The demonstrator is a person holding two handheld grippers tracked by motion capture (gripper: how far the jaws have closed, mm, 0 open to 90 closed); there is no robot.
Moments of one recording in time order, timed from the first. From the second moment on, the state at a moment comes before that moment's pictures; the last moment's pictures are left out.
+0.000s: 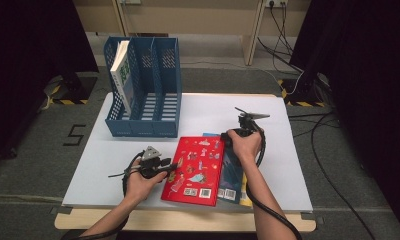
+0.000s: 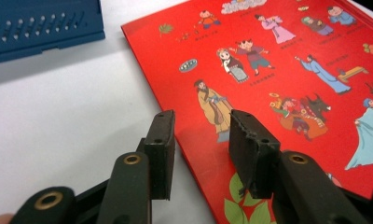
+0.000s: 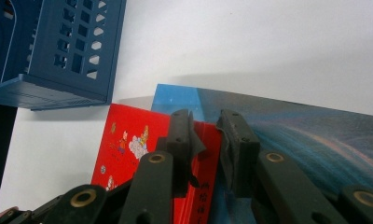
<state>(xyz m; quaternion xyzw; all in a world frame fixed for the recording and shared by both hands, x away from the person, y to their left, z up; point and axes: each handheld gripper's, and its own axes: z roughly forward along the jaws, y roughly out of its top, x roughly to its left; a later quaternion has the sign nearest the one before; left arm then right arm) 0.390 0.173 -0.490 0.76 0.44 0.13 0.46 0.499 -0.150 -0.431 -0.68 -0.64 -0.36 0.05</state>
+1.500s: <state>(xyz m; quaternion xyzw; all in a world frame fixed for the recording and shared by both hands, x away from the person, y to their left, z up) 0.397 0.168 -0.497 0.78 0.43 0.12 0.44 0.494 -0.159 -0.431 -0.67 -0.66 -0.34 0.06</state>
